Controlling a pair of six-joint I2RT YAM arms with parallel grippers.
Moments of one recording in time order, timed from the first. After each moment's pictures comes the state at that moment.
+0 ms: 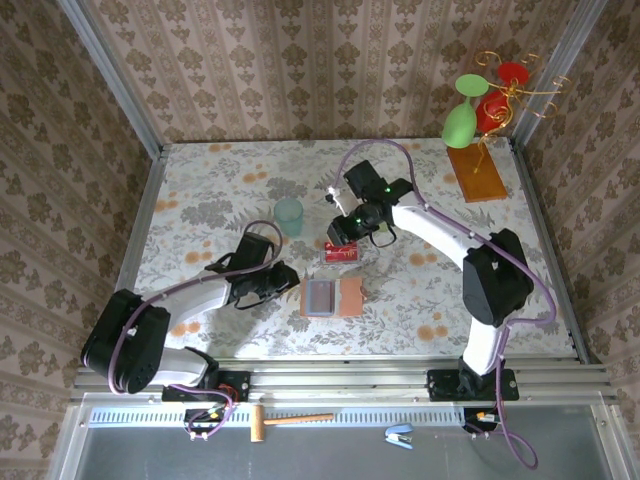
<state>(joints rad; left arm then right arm) -0.56 1.36 0.56 -0.16 0.40 -0.93 0.55 1.81 1.47 -0.75 -0.35 0.11</state>
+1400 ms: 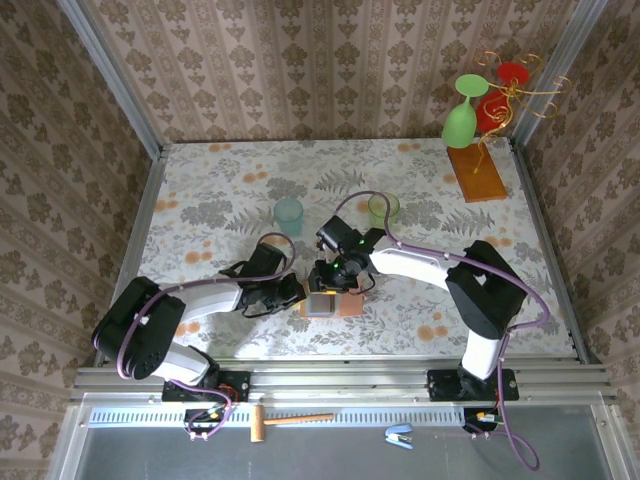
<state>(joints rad) -0.65 1.44 0.52 -0.09 0.40 -0.95 0.79 1.80 1.19 -0.54 -0.37 0.76</state>
